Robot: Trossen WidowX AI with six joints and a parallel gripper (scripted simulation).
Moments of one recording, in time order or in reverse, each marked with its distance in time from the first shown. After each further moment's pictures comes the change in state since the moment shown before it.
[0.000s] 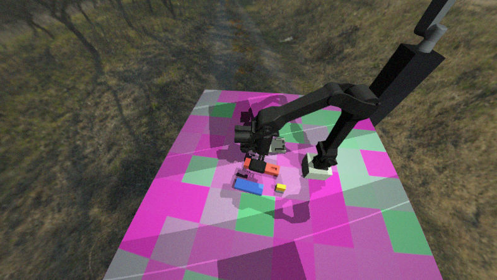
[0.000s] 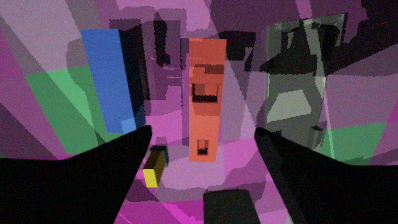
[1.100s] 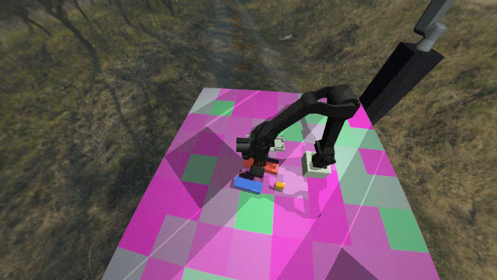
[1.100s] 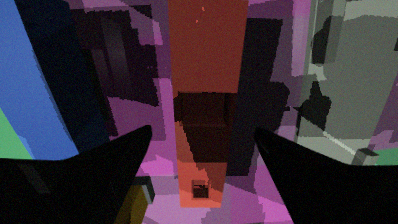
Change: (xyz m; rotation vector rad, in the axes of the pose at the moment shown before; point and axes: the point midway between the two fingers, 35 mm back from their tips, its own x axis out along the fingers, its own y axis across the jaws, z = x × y) arm 0.079 -0.004 -0.007 0.008 0.031 -0.007
